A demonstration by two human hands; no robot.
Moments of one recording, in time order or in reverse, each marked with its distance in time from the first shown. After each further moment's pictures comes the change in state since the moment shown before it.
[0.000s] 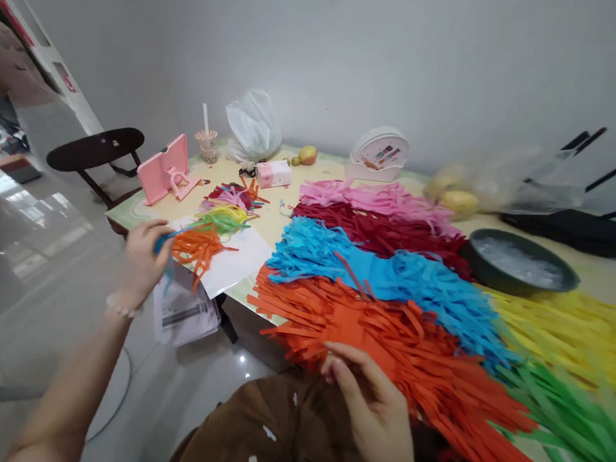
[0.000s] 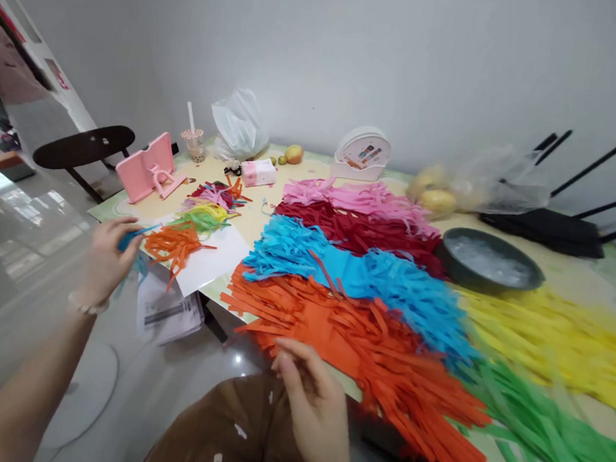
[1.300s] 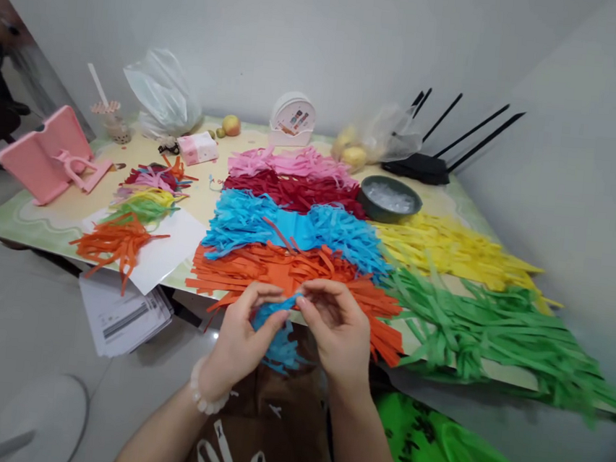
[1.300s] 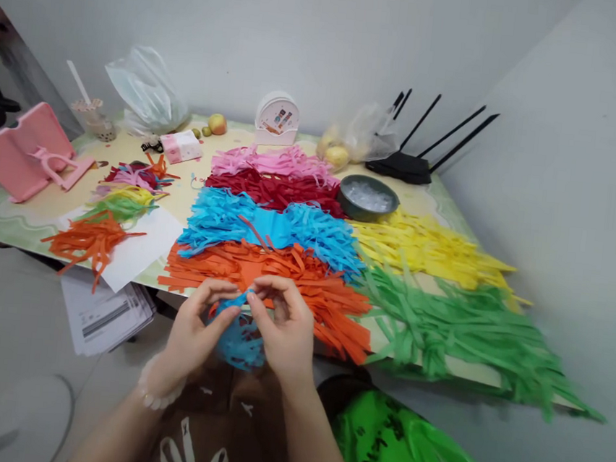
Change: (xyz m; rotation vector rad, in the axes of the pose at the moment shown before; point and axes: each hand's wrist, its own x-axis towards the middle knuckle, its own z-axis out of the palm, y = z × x) left_hand -0.116 0.236 0.072 -1.120 -0.623 -0.171; right_hand 0.023 -0.018 -0.028 0.159 0.299 -0.032
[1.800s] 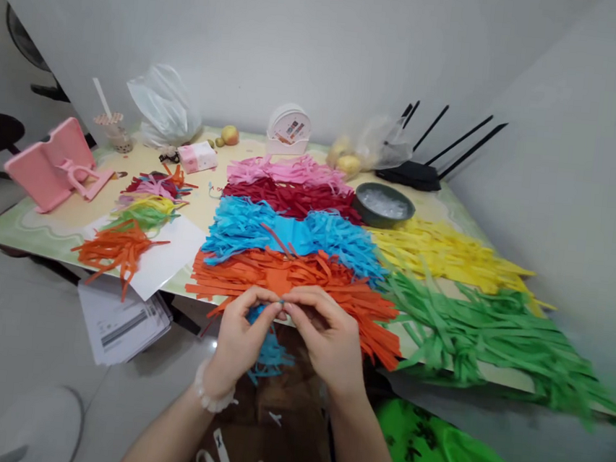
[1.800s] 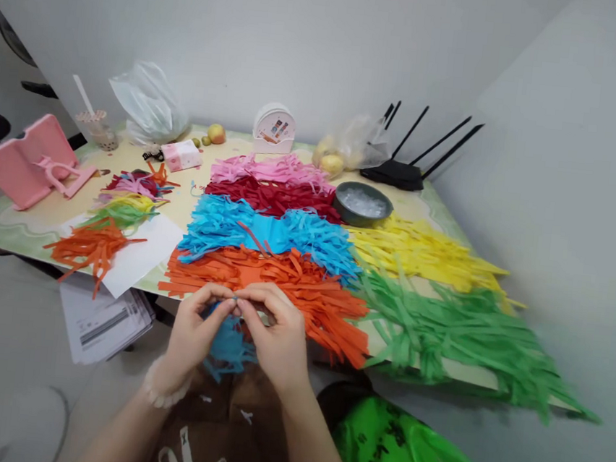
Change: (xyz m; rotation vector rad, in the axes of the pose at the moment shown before) left_hand 0.006 0.008 0.002 -0.042 0.066 -0.013; right_hand 0.000 -0.009 -0.003 -0.233 -0.152 -0.095
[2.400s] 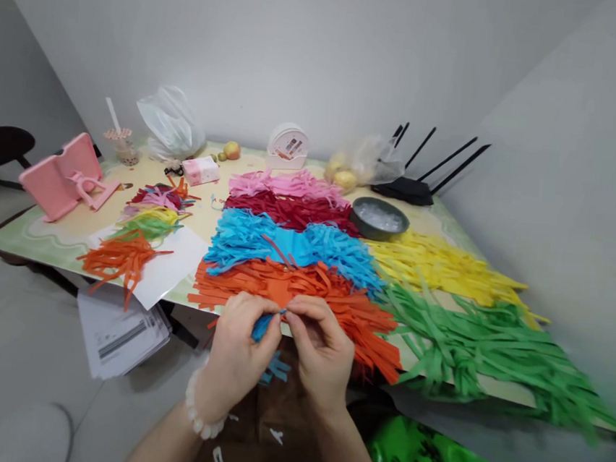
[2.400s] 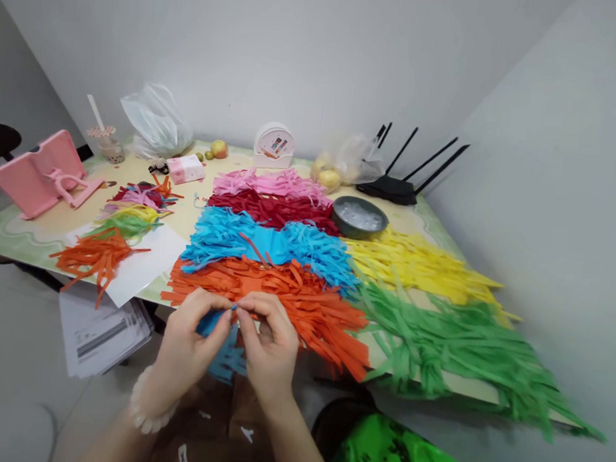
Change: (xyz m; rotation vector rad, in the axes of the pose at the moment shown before) left_hand -0.003 0.023 -0.015 0.501 0.022 0.340; right_hand -0.007 0.000 0.025 0.173 0.218 -0.091
